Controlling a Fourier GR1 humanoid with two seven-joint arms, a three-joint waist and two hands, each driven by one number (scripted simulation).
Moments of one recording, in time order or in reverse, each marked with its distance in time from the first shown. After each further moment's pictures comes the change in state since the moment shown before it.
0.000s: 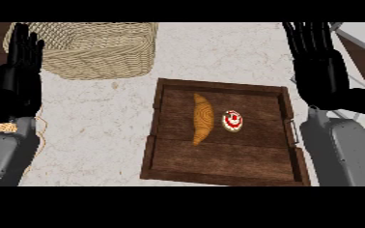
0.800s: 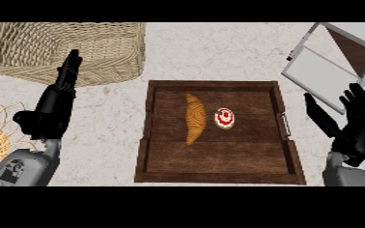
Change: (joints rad) left arm 0.093 -0.022 -0.174 -0.037 -0.086 -0.088 0.000; right arm 0.342 0.014 -0.157 0.129 0.329 -0.691 0.107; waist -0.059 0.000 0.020
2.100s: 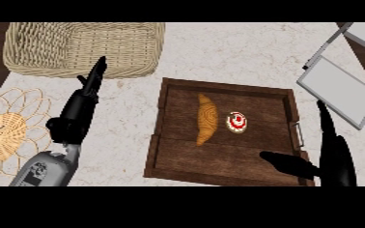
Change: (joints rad) left arm -0.003 -0.072 -0.074 -0.014 -0.061 -0.043 0.030; right arm 0.198 -0.175 0.444 -0.486 0.585 0.246 0.841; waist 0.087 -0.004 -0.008
